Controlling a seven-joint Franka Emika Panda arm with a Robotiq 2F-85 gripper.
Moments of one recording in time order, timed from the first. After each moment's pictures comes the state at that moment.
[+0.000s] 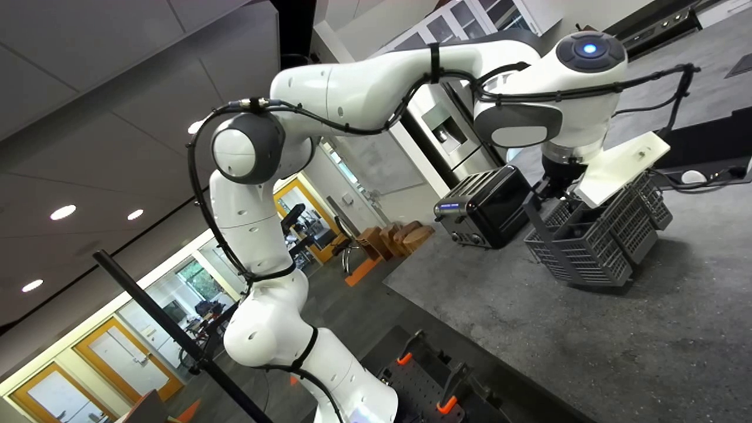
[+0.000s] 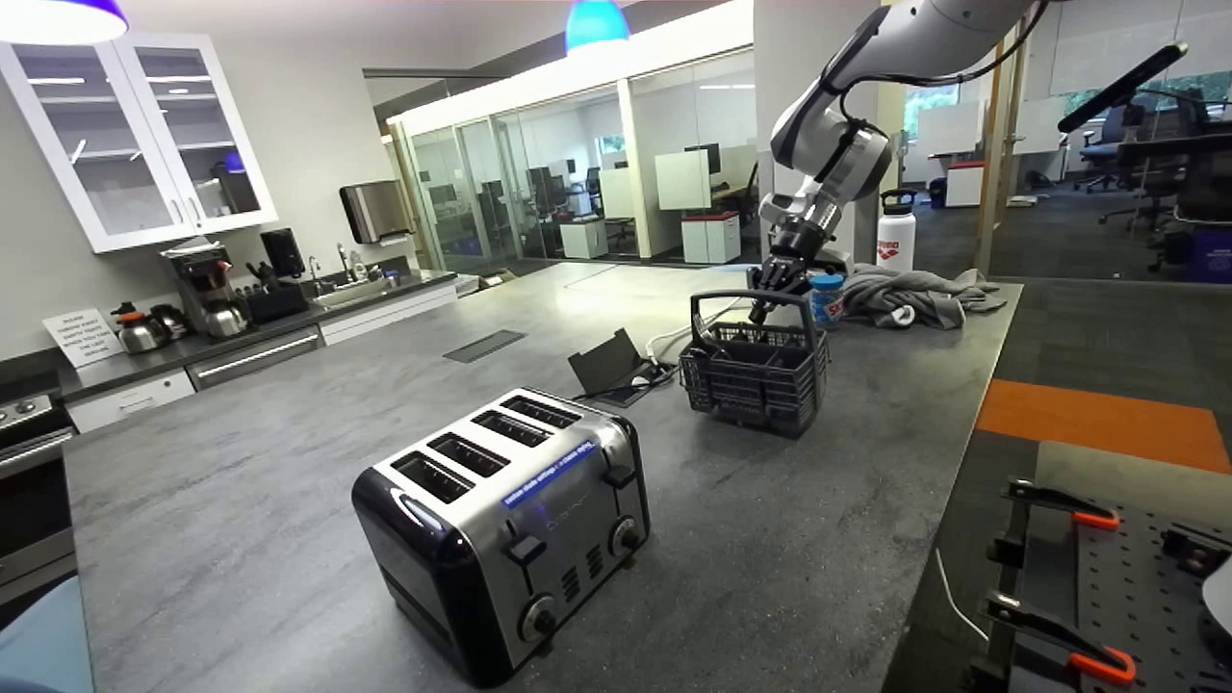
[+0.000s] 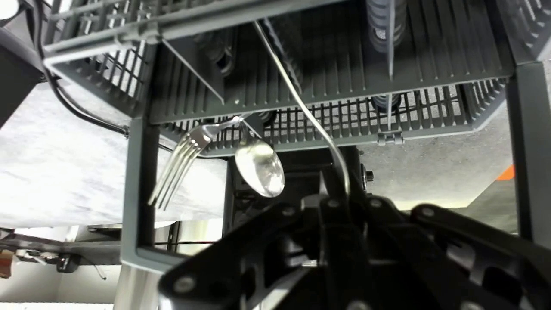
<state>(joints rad) -0.45 0.49 -0.17 -1.79 0.88 1.86 -2.34</state>
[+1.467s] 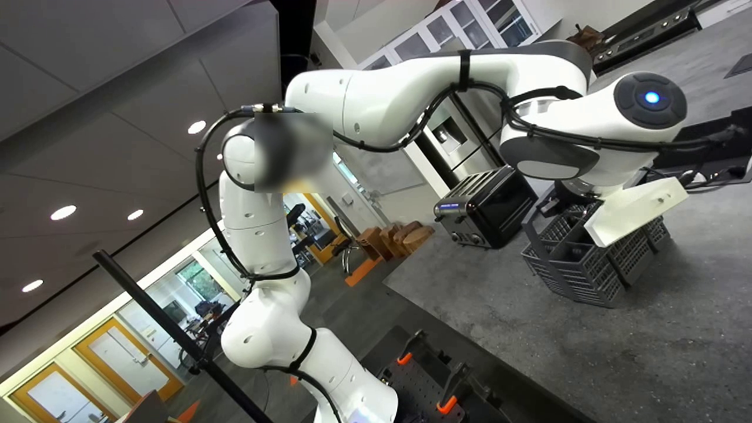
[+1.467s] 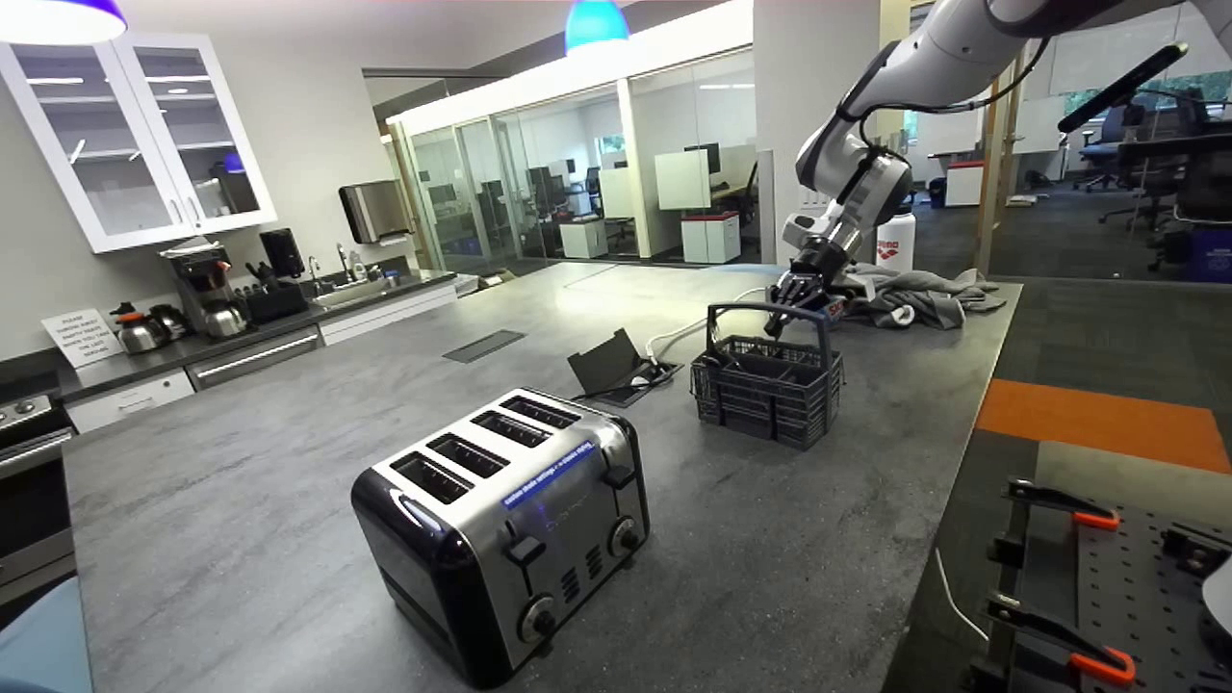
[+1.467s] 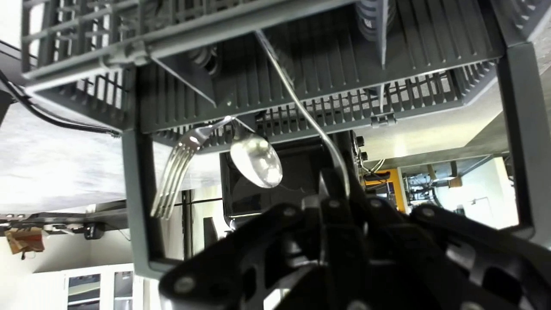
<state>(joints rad) -0.53 0.58 -0.18 -1.77 0.97 1.70 -2.35</state>
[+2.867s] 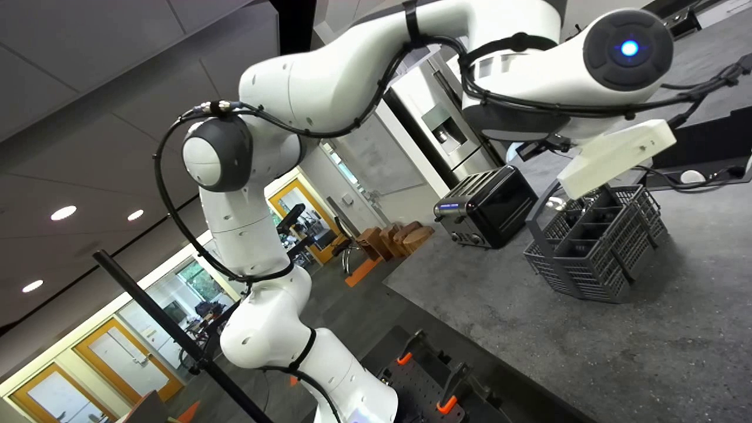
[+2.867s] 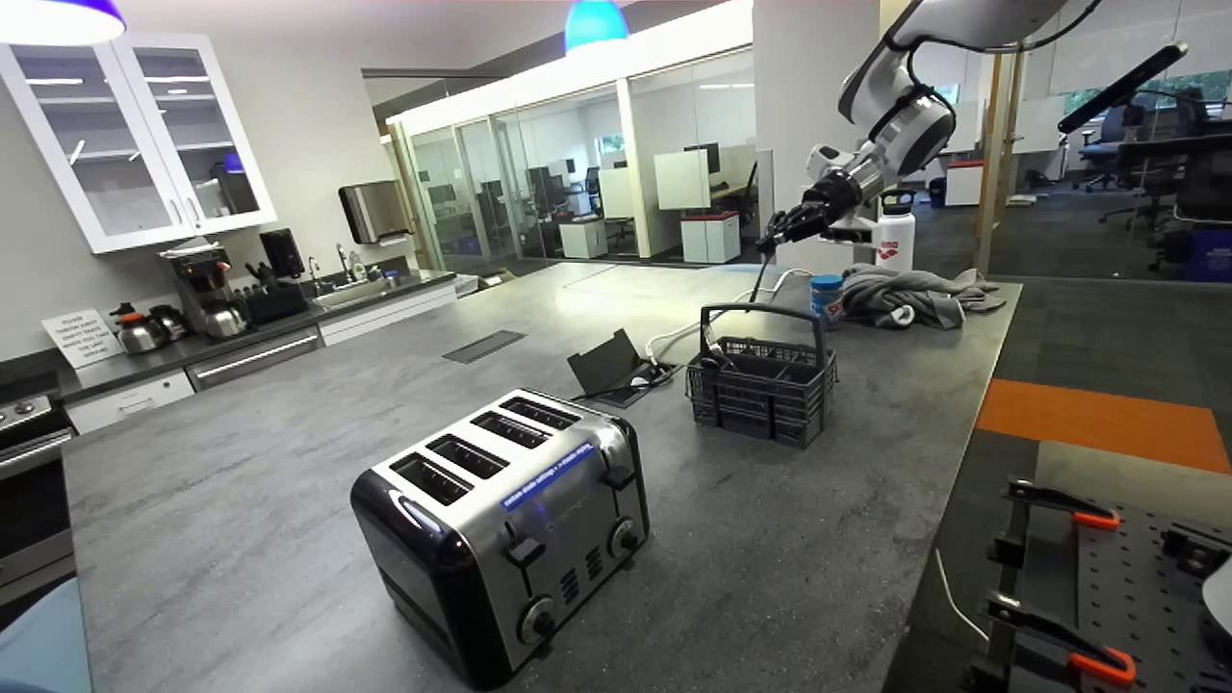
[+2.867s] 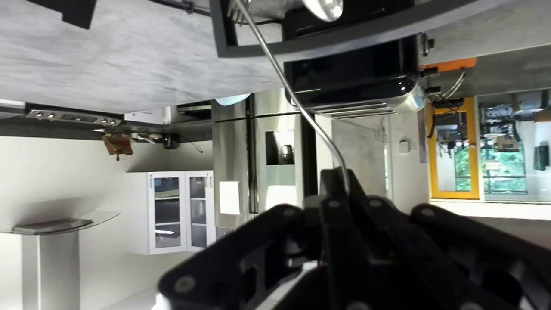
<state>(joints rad) -0.56 0.44 -0.25 -1.78 1.21 1.57 -2.26</state>
